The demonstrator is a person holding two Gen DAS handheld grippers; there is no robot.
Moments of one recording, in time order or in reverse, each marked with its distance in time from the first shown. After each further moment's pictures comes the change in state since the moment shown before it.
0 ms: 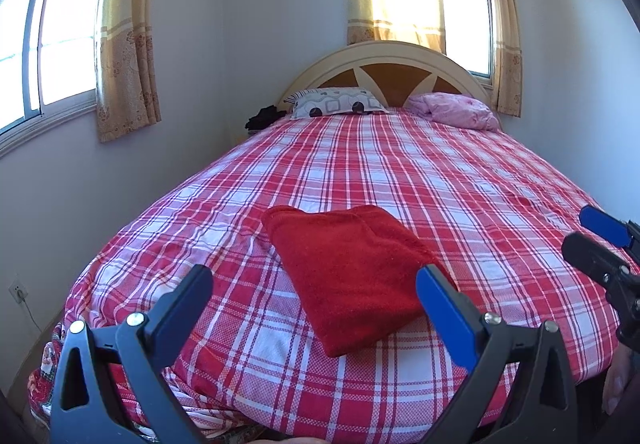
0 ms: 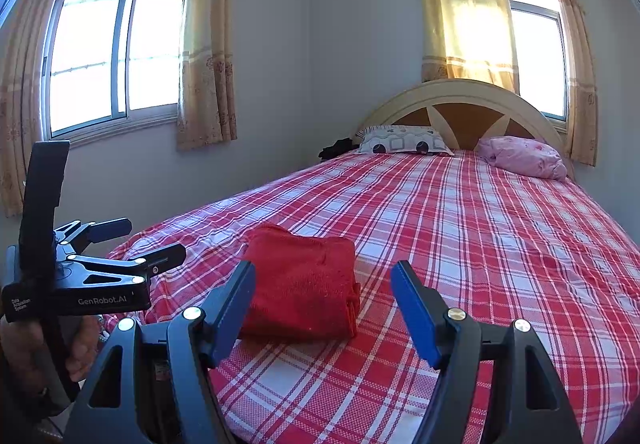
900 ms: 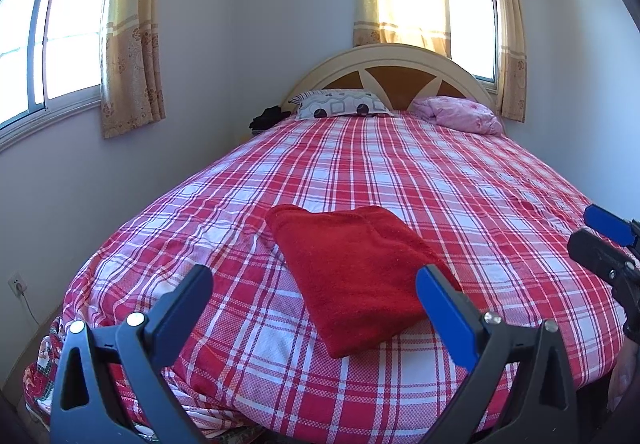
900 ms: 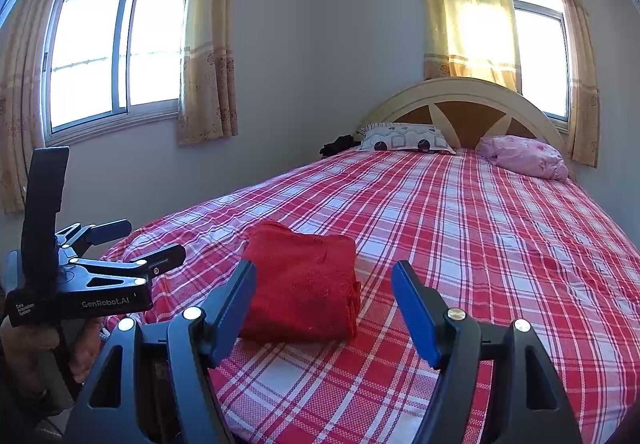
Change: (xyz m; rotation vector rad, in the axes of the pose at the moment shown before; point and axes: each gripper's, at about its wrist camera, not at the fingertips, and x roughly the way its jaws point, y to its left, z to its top) left arm 0.004 0.000 -0.006 -0.021 -0.006 0.017; right arm 0.003 0.001 0.005 -0.006 0.020 0.003
